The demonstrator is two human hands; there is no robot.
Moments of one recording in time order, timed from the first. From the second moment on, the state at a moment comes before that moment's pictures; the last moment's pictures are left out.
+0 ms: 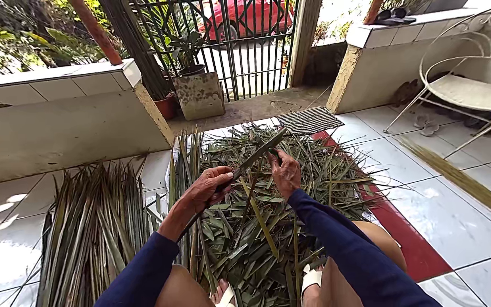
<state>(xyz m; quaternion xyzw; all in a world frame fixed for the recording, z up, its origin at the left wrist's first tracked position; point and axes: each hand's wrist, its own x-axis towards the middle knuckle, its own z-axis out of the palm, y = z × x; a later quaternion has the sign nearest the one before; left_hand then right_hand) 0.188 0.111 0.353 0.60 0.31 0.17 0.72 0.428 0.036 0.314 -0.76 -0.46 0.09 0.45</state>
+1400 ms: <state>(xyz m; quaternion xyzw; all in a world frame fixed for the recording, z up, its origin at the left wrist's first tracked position) 0.190 0.125 0.348 0.49 0.26 0.12 0.83 0.389 0.020 0.286 -0.60 -0.58 0.20 0.51</state>
